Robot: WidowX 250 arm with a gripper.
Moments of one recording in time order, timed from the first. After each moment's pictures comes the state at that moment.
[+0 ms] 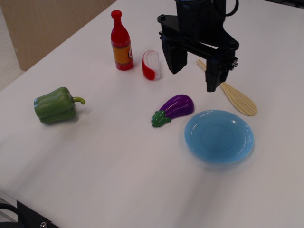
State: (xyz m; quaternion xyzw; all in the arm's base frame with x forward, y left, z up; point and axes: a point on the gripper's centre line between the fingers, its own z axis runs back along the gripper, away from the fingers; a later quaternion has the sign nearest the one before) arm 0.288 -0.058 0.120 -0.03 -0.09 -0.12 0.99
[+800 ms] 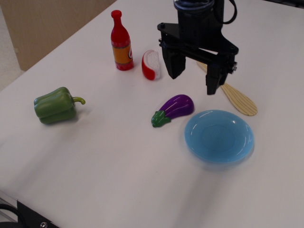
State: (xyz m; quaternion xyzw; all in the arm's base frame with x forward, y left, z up) arm 0.303 -0.040 0.108 -0.03 -0.09 -0.05 0.99
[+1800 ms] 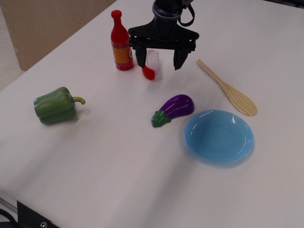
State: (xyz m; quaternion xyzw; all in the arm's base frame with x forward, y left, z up) arm 0.374 0.048 0.050 0.08 -0.12 0.27 0.95
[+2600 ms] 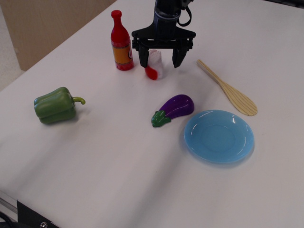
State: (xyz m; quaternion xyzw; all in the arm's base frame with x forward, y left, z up) arm 0.401 0.048 0.025 0.07 -0.10 0.29 0.95
